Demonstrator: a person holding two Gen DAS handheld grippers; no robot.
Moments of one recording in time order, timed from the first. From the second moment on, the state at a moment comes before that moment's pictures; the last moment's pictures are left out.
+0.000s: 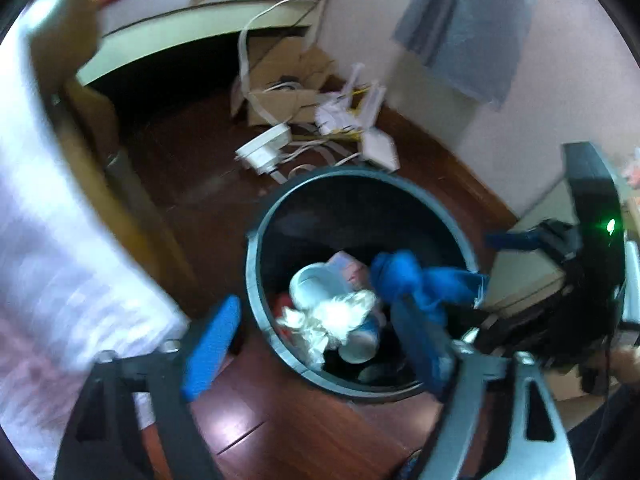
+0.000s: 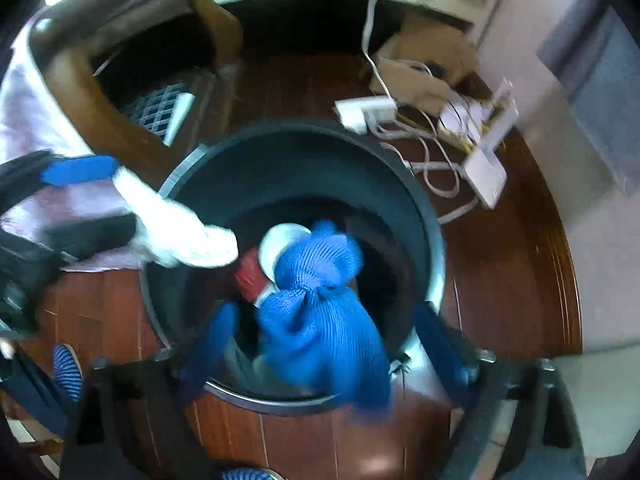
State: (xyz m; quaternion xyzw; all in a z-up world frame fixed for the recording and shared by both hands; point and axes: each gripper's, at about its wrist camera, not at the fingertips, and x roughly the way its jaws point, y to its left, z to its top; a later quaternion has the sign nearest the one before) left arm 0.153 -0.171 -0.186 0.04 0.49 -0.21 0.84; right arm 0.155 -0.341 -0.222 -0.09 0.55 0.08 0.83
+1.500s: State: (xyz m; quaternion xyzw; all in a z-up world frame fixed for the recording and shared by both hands) left arm 0.085 -0.075 -0.067 0.01 0.37 -0.11 0.92; right arm 0.119 -0.272 -0.083 -0.09 0.40 0.13 0.90
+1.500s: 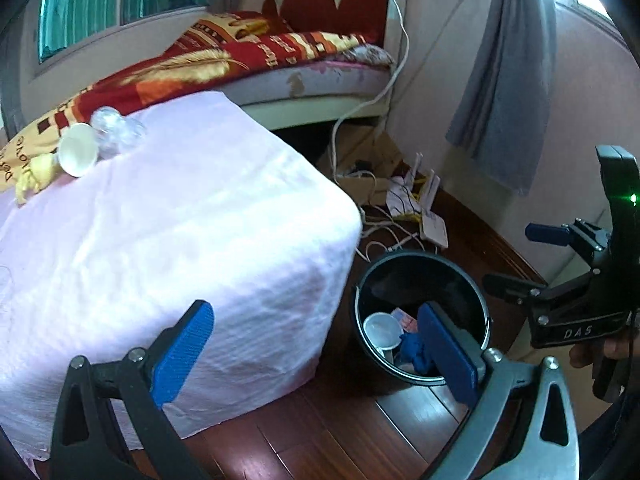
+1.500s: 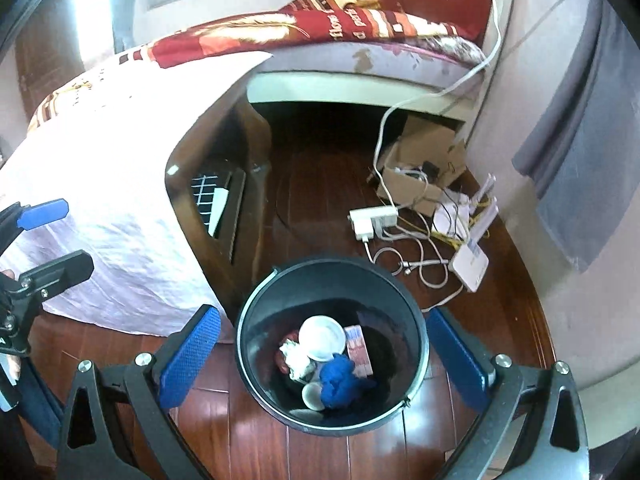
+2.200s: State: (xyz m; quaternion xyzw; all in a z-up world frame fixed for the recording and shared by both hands) left arm 0.077 0.013 -0.043 -0.03 0.33 -0.03 0.94; right arm 0.140 -0.174 -0.043 -0.12 0.34 0.20 0.91
